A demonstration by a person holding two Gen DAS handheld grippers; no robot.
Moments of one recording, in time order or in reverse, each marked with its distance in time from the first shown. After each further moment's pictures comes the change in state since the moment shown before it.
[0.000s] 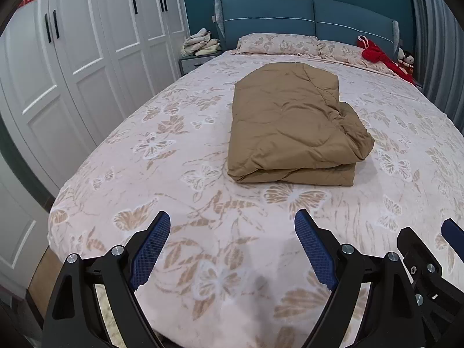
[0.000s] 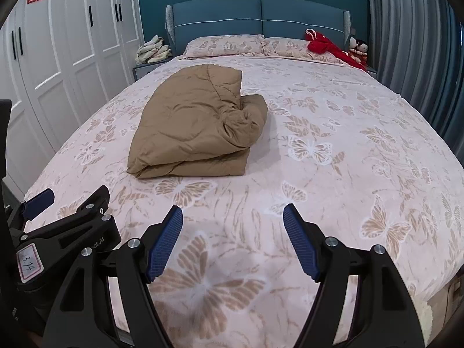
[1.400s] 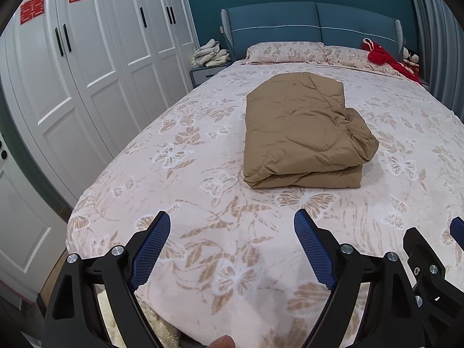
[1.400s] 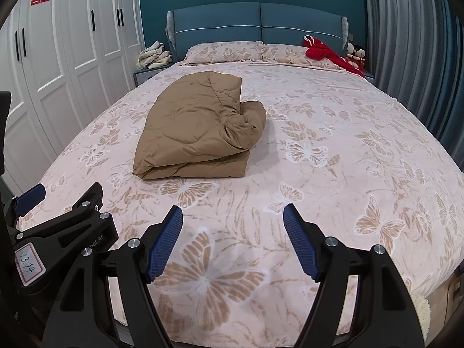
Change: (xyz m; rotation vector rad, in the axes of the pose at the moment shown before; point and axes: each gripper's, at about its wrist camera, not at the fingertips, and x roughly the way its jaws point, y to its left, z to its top) left arm -0.026 0.006 -0.002 0.021 -0.043 0.067; right arm -0.019 0.001 -0.007 -0.011 -0.027 -0.006
